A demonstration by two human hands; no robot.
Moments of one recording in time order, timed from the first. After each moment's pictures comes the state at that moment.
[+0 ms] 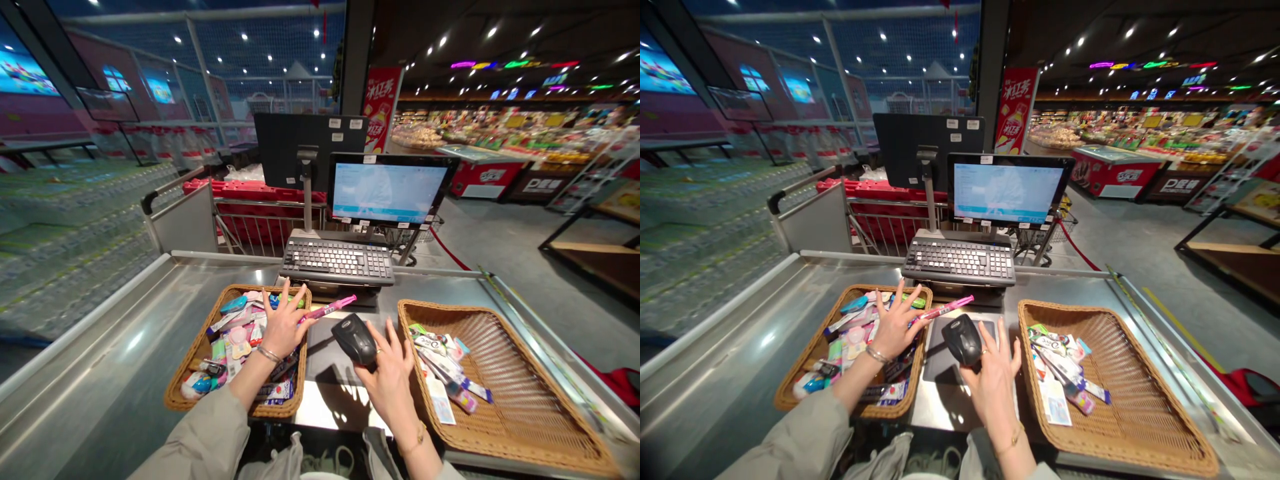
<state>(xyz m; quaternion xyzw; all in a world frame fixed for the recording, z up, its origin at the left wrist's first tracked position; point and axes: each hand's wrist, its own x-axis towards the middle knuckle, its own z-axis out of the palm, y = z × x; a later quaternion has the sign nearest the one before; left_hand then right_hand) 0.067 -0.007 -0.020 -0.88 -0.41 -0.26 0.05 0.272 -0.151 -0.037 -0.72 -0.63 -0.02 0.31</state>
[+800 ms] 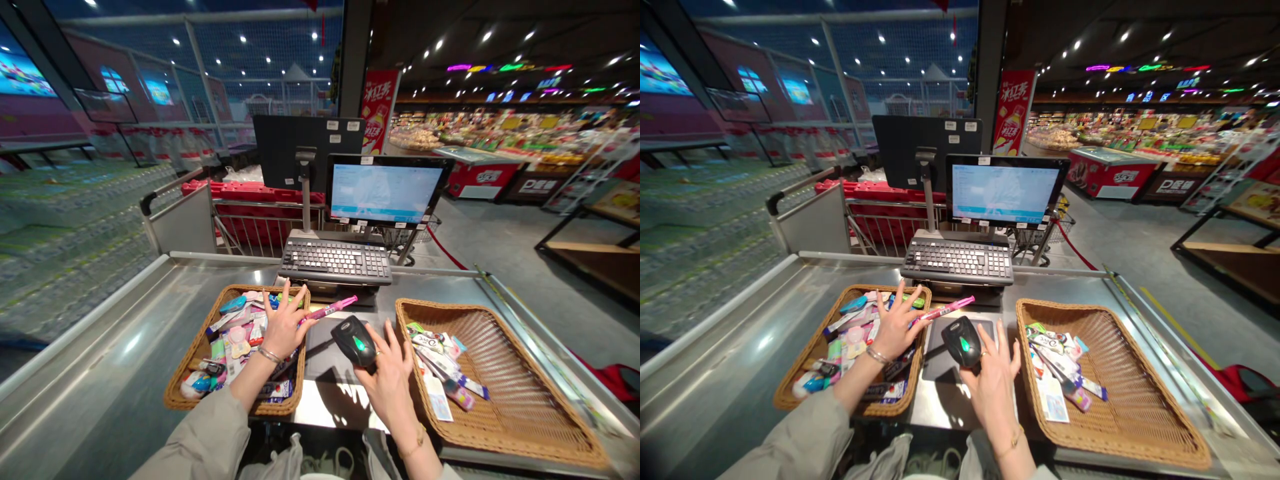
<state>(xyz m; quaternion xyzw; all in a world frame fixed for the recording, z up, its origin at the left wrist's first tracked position) 0.070 -0.012 -0.021 -0.87 -0.41 -0.26 0.04 0.271 -0.159 -0.038 -0.72 -0.63 -0.02 0.31</state>
